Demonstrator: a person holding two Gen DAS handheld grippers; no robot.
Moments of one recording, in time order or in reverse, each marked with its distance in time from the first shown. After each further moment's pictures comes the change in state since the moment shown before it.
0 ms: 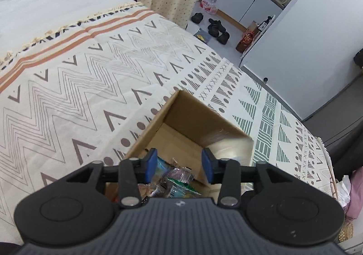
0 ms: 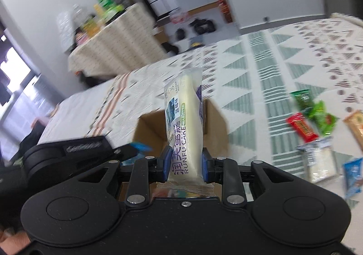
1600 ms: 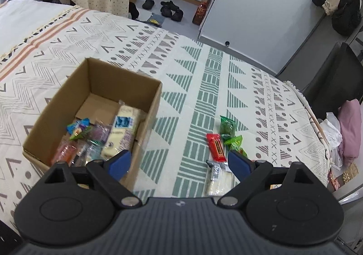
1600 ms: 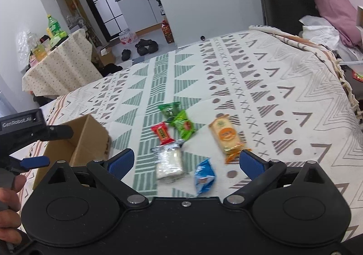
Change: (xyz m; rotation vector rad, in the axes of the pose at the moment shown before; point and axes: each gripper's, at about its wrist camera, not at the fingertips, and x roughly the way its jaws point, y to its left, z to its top) left arm -0.017 -0.127 -0.088 0.277 0.067 -0.064; right arm -0.112 -0.169 -0.026 0.058 -0.127 -0.261
